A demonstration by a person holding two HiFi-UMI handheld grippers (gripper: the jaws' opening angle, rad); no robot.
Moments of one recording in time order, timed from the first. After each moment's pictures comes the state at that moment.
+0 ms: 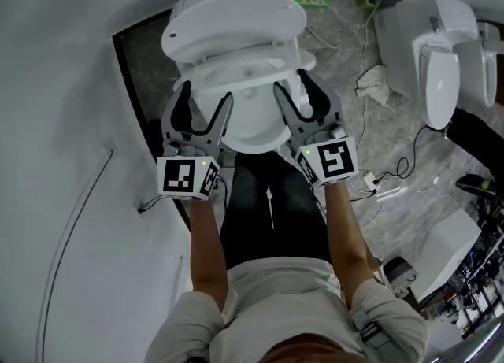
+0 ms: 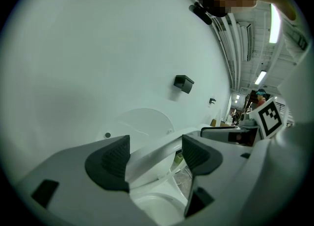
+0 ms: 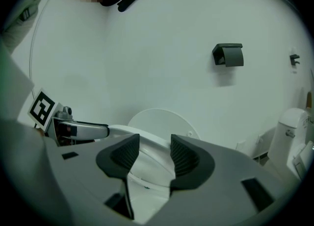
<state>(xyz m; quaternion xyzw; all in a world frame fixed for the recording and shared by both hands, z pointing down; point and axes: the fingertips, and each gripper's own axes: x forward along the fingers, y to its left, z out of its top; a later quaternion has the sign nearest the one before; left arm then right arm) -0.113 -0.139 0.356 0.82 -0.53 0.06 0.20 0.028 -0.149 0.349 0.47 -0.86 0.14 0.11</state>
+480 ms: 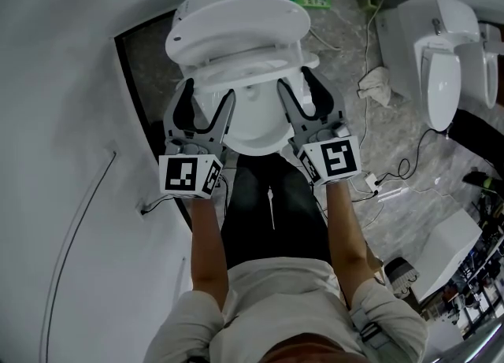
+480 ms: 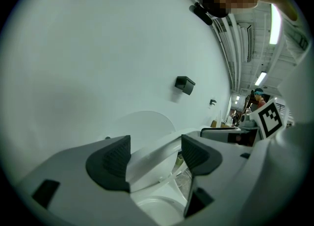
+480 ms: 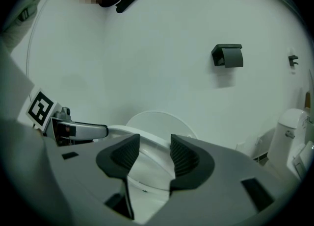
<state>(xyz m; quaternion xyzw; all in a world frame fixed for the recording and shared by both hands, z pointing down) -0.117 -0.156 0.354 0.82 -0.53 0.06 0.20 0.026 -0.165 0.347 0.48 -0.86 0.14 0.11</state>
